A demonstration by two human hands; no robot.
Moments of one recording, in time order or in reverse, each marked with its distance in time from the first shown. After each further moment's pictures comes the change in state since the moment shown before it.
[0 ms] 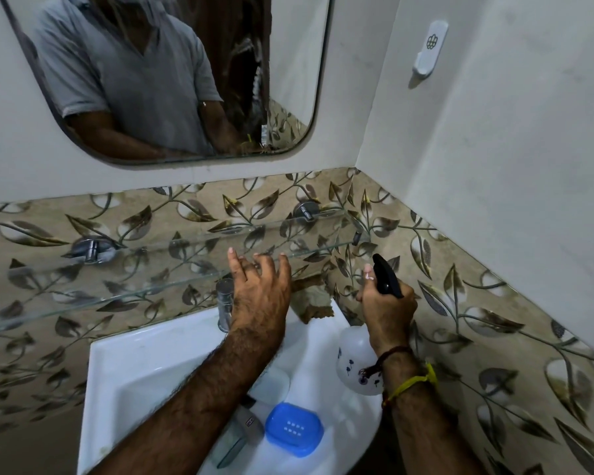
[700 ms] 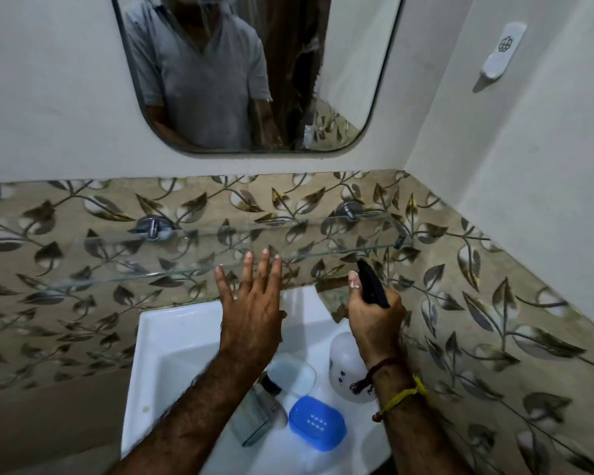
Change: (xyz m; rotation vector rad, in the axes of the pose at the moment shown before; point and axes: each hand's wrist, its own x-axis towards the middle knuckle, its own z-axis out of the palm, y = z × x) left_hand -0.041 -0.045 0.068 -0.231 0.237 -0.207; right_hand -0.057 -0.010 0.038 0.049 -0.155 -0.200
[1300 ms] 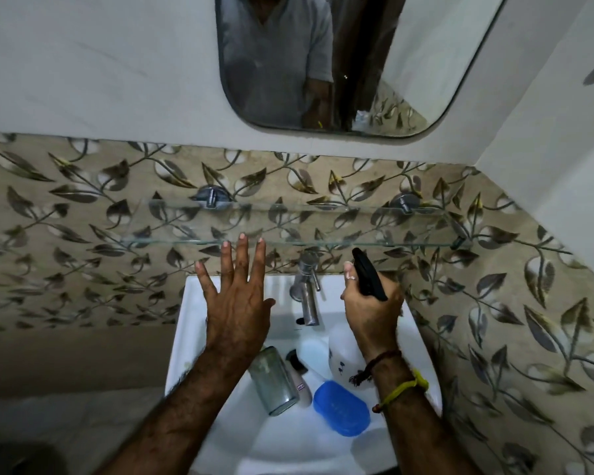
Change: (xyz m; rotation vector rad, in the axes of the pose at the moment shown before) left_hand -0.040 -0.066 -0.001 0.001 -0.014 -0.284; right_hand -0.035 -0.005 0.052 0.040 -0.252 -0.116
